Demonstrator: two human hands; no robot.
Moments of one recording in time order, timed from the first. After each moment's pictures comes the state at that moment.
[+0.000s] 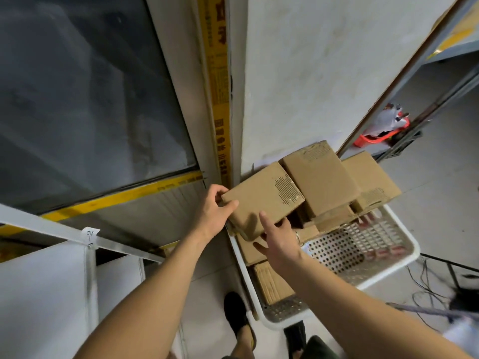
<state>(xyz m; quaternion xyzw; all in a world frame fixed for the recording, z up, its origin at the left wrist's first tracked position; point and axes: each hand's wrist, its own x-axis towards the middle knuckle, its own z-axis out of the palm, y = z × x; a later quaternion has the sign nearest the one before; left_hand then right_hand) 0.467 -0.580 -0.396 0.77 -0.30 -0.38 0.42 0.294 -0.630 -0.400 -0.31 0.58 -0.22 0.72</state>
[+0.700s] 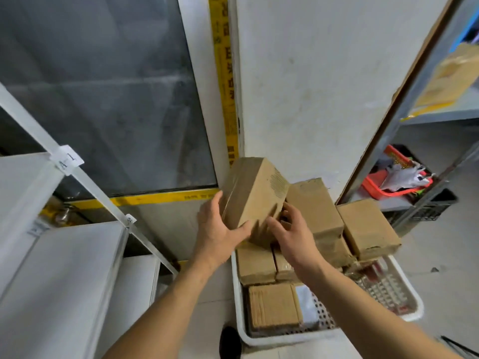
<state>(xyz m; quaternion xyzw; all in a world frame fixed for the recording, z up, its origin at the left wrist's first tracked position) 0.324 -0.525 -0.278 0.84 -0.29 -0.13 0.44 0.186 -0.660 -0.291 -0.65 0.35 -0.21 0.64</state>
